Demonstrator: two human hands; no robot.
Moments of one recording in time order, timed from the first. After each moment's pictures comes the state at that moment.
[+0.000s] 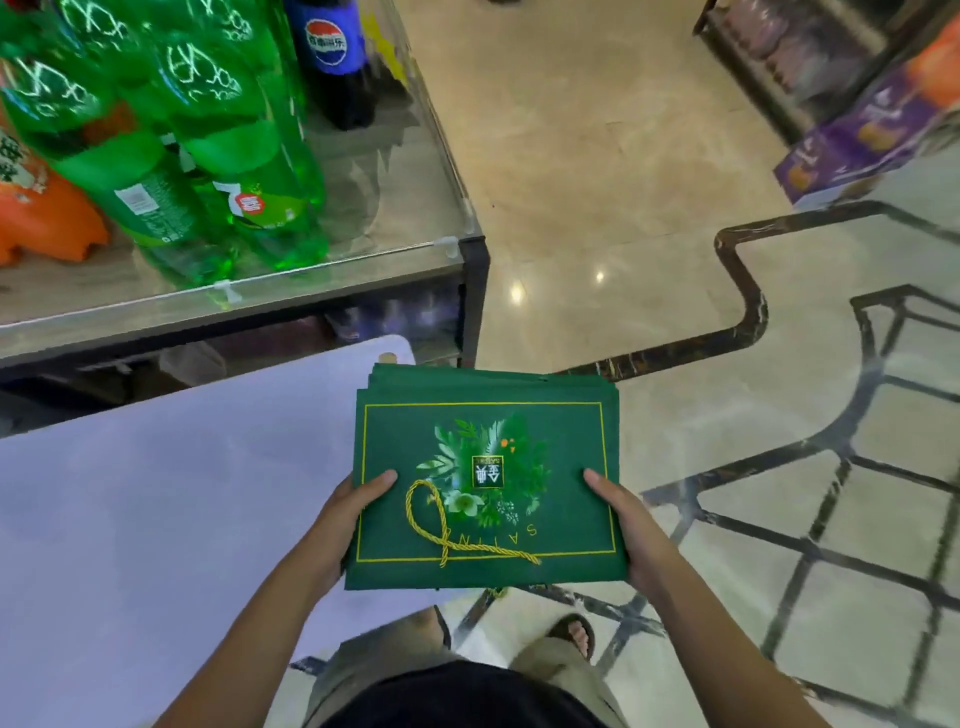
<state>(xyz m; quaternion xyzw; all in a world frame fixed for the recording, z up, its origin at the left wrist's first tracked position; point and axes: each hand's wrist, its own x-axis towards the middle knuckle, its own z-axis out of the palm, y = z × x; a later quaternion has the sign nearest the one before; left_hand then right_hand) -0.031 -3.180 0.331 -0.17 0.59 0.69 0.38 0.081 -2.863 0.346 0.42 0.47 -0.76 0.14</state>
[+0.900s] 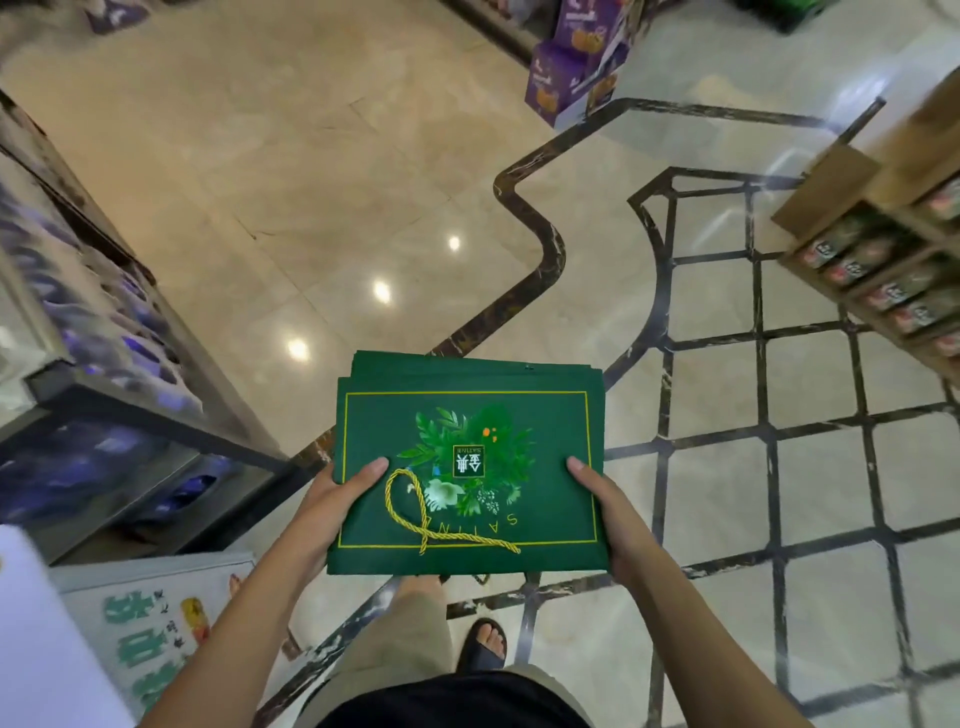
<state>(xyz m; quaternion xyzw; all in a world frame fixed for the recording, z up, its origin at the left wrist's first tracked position) -0.012 -2.752 0.323 -0.01 0.68 0.56 0.47 0.224 -2.528 0.348 0.50 0.36 -0.78 -0.03</state>
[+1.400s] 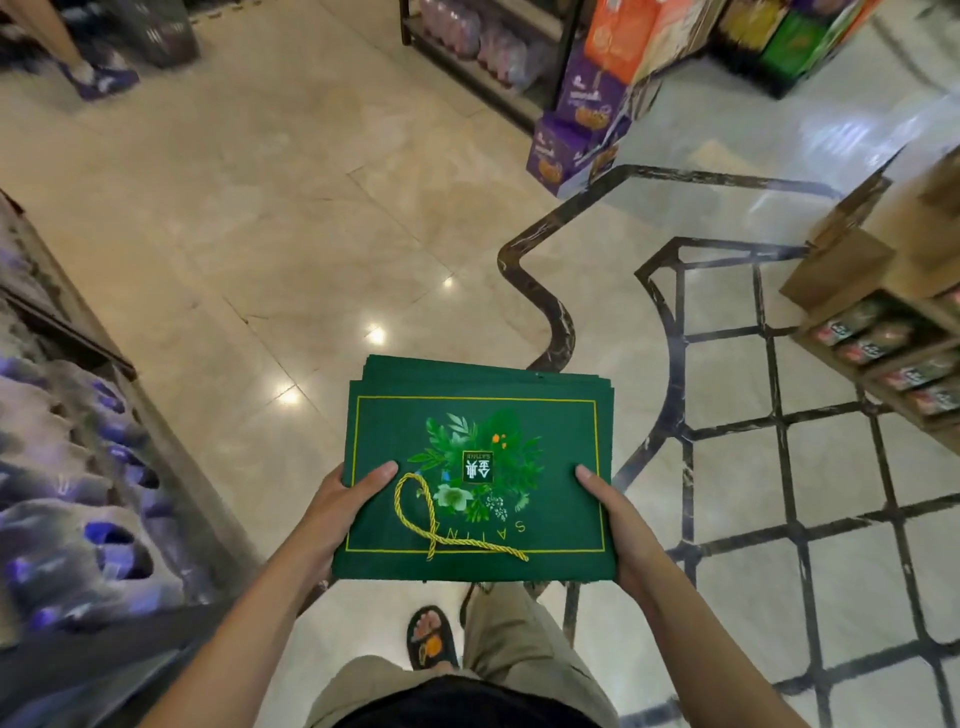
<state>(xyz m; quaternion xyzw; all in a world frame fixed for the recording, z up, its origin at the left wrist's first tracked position) -0.263 -2.567 0.344 0.01 0.67 0.56 0.49 -0.019 -2.355 0.367 0.50 0.36 -0.78 -0.05</state>
